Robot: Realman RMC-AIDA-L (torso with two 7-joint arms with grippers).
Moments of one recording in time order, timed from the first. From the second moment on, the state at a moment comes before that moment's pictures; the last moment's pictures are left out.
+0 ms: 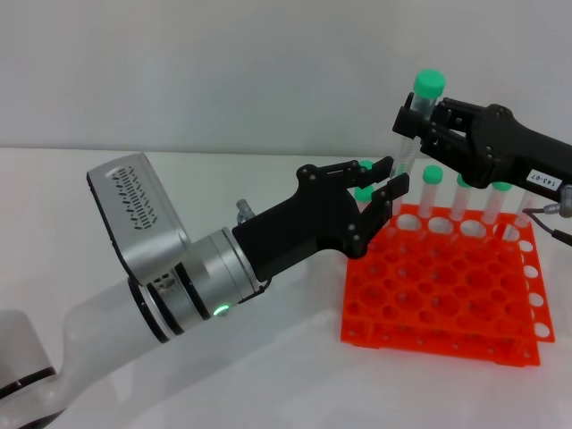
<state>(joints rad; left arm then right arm) -0.77 -2.09 2.83 0.10 -0.74 1.41 -0.48 0.69 1.96 -1.23 -0.45 -1.01 -1.48 1.24</state>
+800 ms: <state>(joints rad) -0.76 -2.09 2.83 0.13 -0.76 1.35 -0.44 0.69 1.97 -1.23 -0.47 -1.01 -1.49 1.20</state>
